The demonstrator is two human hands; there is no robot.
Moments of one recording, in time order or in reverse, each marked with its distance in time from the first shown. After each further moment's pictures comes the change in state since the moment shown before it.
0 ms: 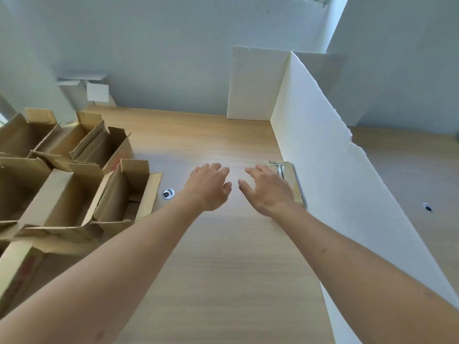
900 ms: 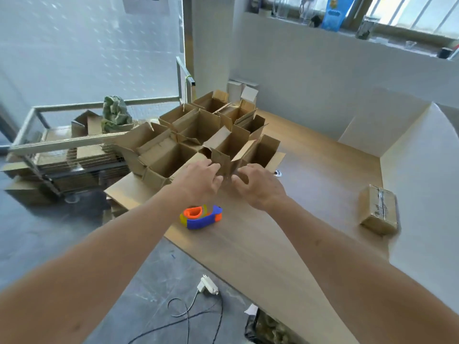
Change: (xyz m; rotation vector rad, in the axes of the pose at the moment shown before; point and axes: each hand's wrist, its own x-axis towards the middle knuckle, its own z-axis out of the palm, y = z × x) left_hand -0.447 -0.142 -0.036 -0.004 0.241 -0.494; right_hand -0.265 -0.292 0.065 0.039 -0.126 -0.573
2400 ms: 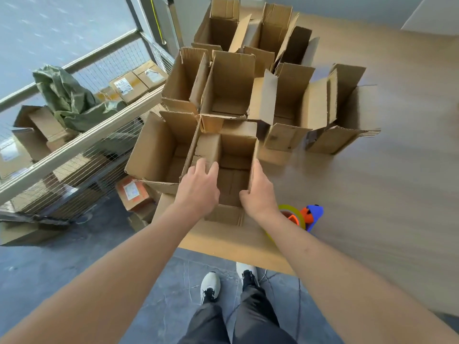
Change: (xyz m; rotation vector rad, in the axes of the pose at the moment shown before) left_hand 0.183 -0.337 0.126 0.088 -0.338 0.143; right_hand 0.256 -0.148 0.288 0.568 0.041 0.691
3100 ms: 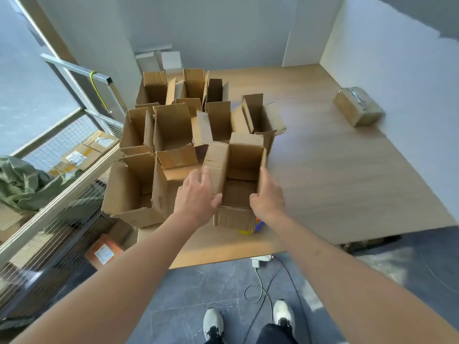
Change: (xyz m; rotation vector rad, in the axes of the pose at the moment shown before) left_hand -0.069 0.077 -0.052 -0.068 0.149 0.272; right_hand -0.130 0.022 -0.104 0.010 0.396 0.128
